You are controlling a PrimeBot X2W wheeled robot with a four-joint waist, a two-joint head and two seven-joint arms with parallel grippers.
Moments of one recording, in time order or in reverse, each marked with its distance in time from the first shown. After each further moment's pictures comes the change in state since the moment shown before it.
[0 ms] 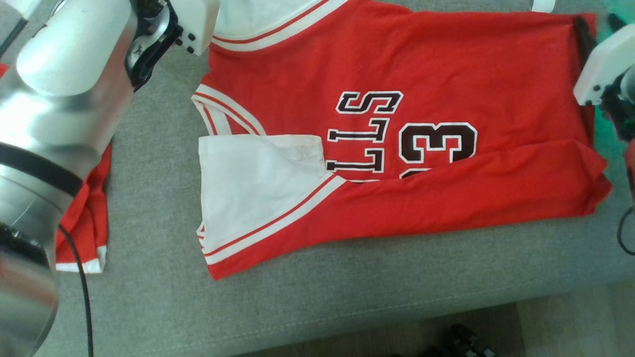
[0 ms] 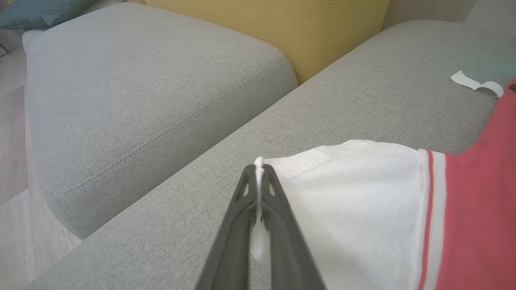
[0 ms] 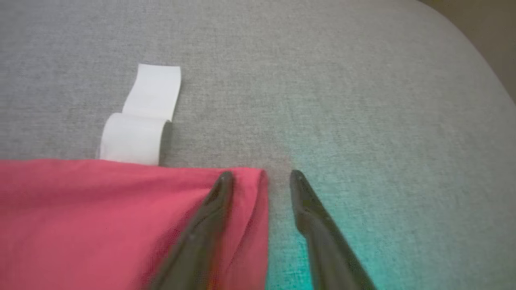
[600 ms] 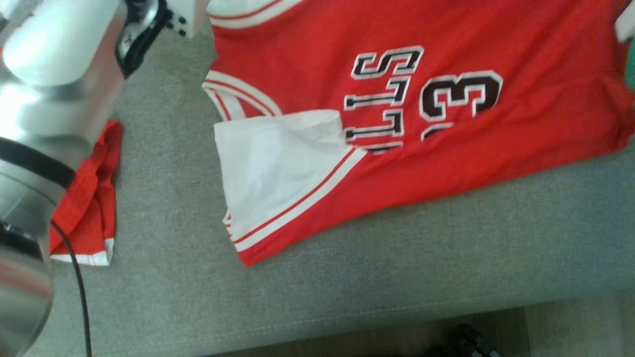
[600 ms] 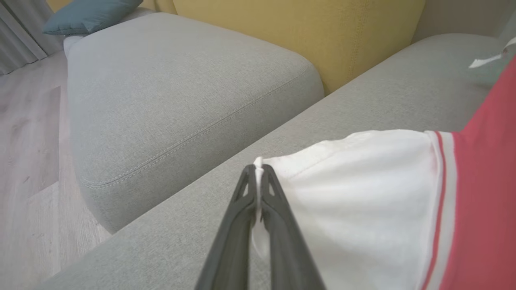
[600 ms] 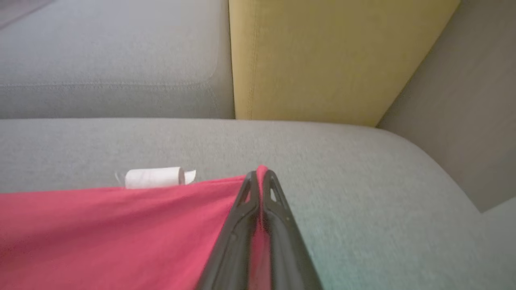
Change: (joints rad) left arm -0.021 0.002 0.013 0.017 -0.003 0.044 -0.064; right arm -0.146 -0.043 0.028 0.021 0.038 0.000 -0.234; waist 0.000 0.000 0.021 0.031
